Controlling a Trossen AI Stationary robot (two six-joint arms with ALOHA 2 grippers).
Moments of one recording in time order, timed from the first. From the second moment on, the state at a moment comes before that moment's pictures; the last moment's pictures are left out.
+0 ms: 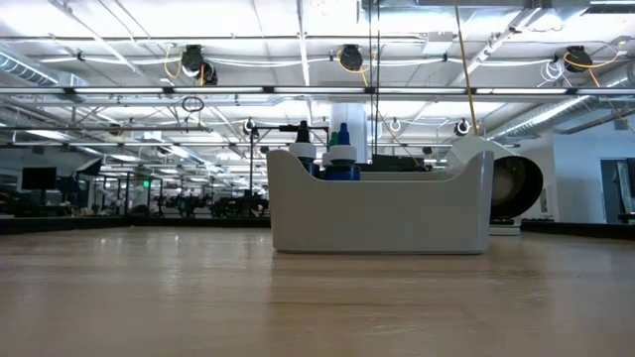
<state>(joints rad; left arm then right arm) -0.80 1.44 1.01 -0.38 -0.82 -0.11 0.85 1.91 0.89 1.46 1.04 -1.42</state>
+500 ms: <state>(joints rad) -0.47 1.42 0.60 0.48 -0.19 -0.11 0.85 1.91 0.89 1.40 1.05 -1.39</state>
